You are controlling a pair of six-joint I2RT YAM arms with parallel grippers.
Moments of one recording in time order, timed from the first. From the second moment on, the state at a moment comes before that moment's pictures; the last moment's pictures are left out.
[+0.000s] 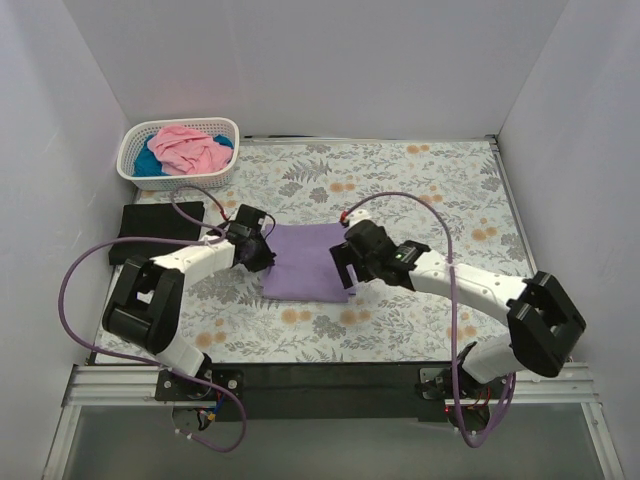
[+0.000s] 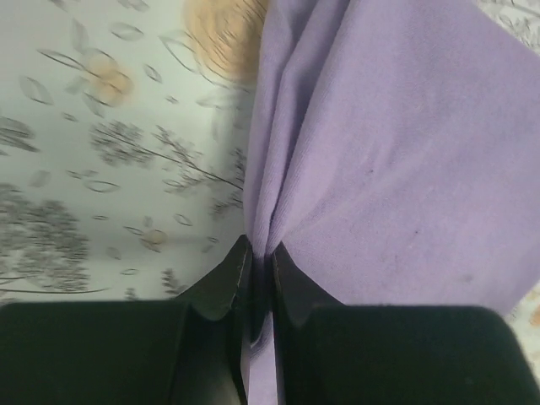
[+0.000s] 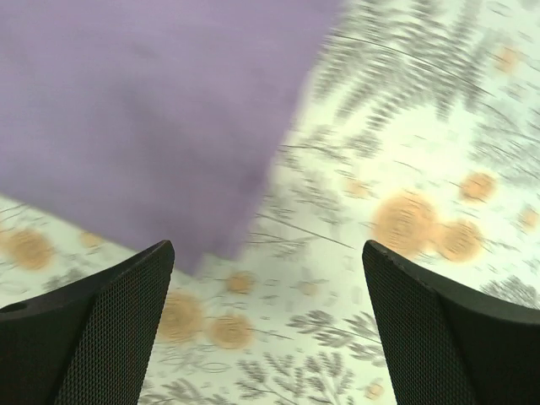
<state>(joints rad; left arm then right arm) -0.41 1.57 0.83 -0.30 -0.05 -0.87 0.92 1.45 0.96 -0.42 0.25 0.30</state>
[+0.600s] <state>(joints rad) -0.27 1.73 1.17 -0.63 -0.61 -0.53 0.64 1.27 0.53 -0.18 0.38 0.35</state>
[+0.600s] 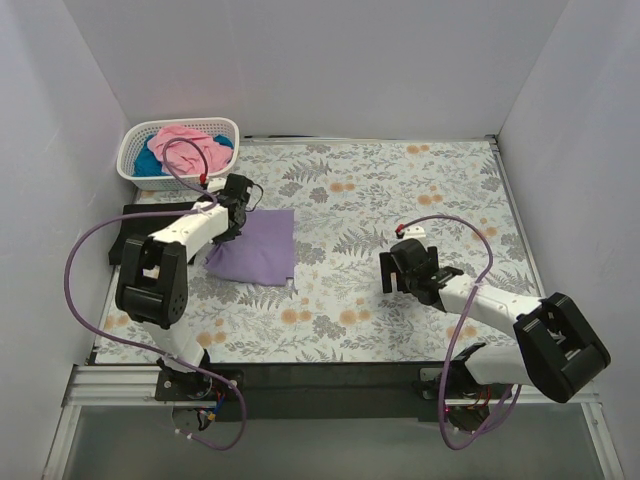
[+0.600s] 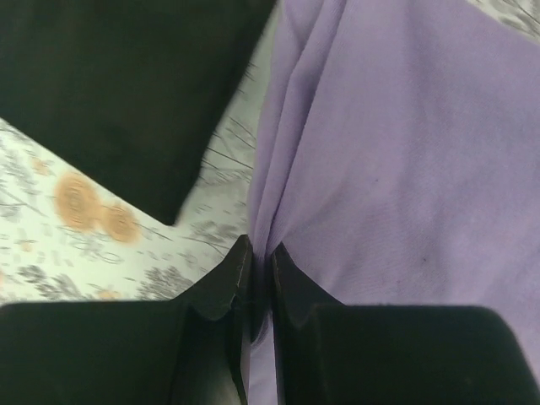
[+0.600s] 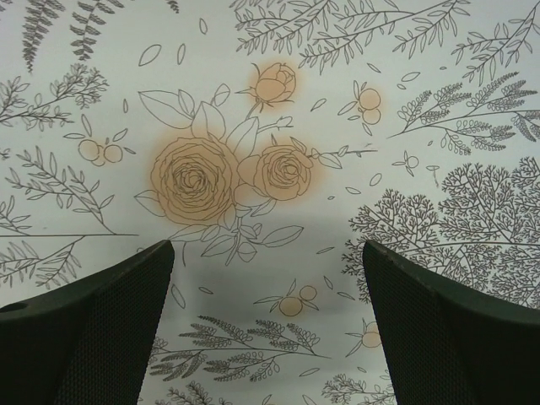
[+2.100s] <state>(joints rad) -0.03 1.71 1.37 -0.42 -0.93 0.03 0.58 1.36 0.53 -0.03 0.28 0.35</state>
